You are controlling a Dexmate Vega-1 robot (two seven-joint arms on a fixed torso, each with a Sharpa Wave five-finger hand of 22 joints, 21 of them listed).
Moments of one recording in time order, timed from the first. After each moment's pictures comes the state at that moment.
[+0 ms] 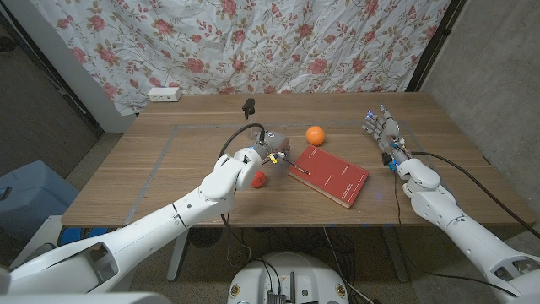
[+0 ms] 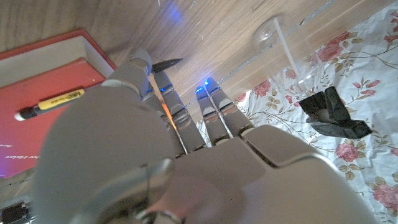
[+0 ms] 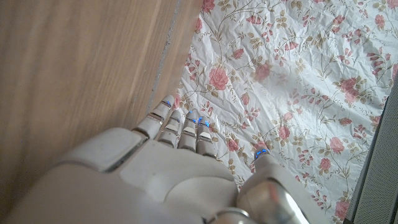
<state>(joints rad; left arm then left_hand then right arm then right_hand) 0.72 0.63 0.86 -1.92 1.07 0.41 -0.28 1.08 -0.01 0.40 -0.17 0.19 1.02 -0.17 0.22 0.18 1.01 -0.22 0.21 0.17 0.49 -0.05 0.18 0.17 0.47 -0.04 0.21 0.17 -0.86 -0.56 -0.31 -1.19 0.67 0.39 0.10 0.08 0.10 0.28 0.05 0.22 0.19 0.00 0.19 0.17 0.19 0.01 0.19 0.19 0.08 0.00 0.20 0.26 0.28 -0.02 0.18 0.16</state>
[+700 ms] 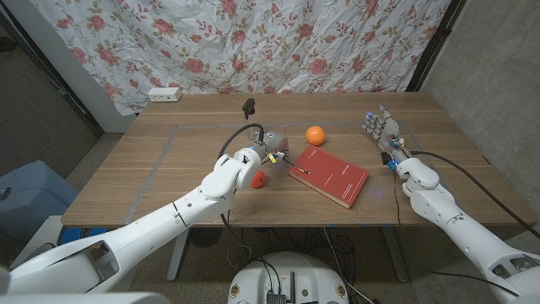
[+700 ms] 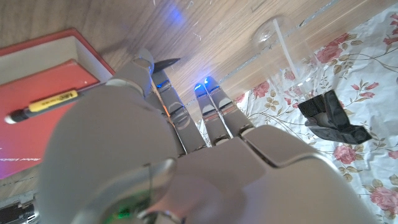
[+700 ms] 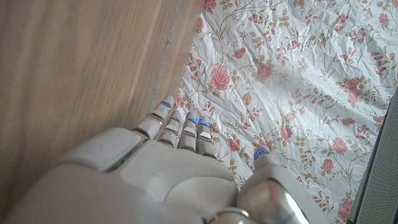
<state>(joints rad) 0.71 0.63 0.87 -1.90 1.05 0.41 -0.25 1.10 0.01 0.38 -0.17 0.19 1.12 -0.15 0.23 0.18 1.13 -0.22 0.22 0.18 0.54 -0.05 0.18 0.17 0.49 -0.05 0.21 0.17 -0.85 -0.56 -0.32 -1.17 0.66 0.38 0.10 0.08 0.10 0.29 0.05 0.22 0.19 0.00 0.19 0.17 0.19 0.01 0.19 0.19 0.08 0.00 0.20 0.26 0.28 -0.01 0.18 0.16</state>
